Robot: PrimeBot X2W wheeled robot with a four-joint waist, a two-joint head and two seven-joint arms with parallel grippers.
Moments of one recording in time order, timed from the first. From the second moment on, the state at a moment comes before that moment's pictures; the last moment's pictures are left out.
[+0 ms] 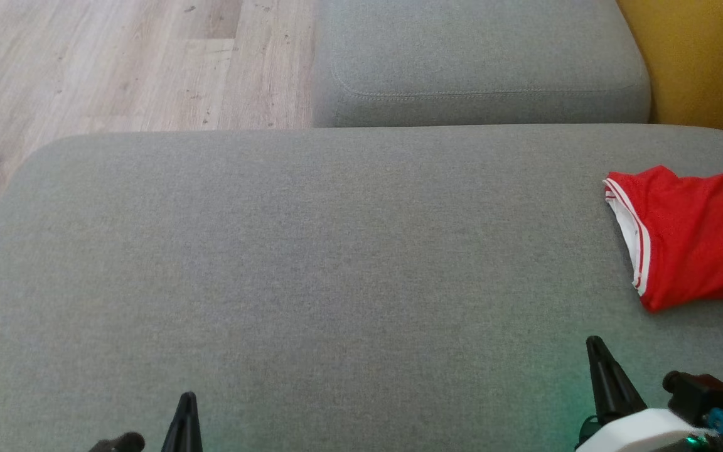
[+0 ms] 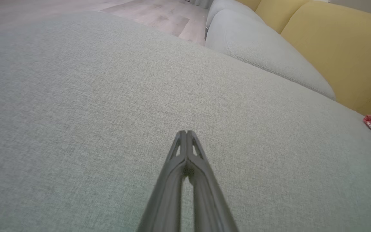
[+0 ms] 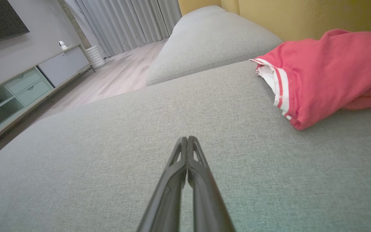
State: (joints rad) left arm 0.14 0.33 -0.52 0.15 -0.82 0.29 -0.19; right arm 0.17 -0.04 0.03 0.19 0.32 0.13 -0.05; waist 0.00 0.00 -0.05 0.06
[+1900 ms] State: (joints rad) left arm 0.06 0.20 -0.25 0.21 -1.21 0.09 -0.05; right arm 0.06 -0.05 -0.02 0.23 0.97 0.13 0.00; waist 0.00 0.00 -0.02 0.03
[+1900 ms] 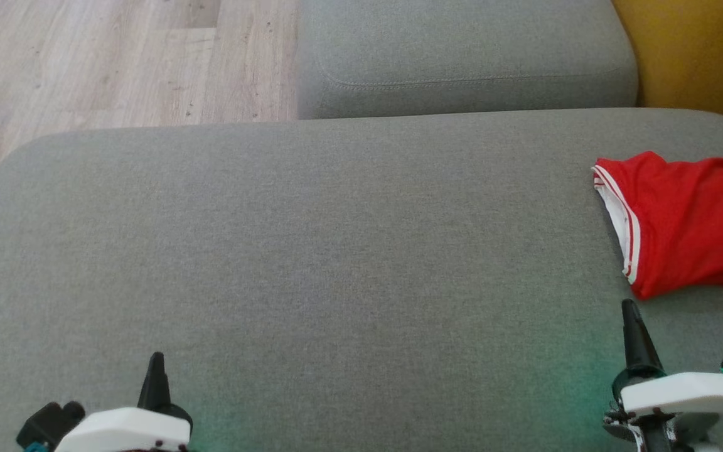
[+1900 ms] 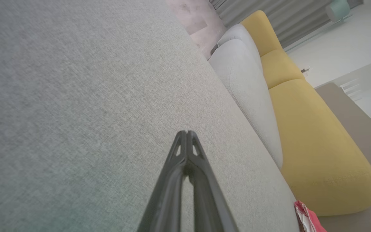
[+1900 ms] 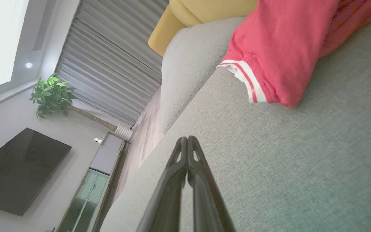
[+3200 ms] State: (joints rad) left arm -0.02 0.10 -0.03 0.25 -1.48 -0.06 0.05; right arm -0.02 -0.05 -0.08 0.26 1.41 0.13 0.06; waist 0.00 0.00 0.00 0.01
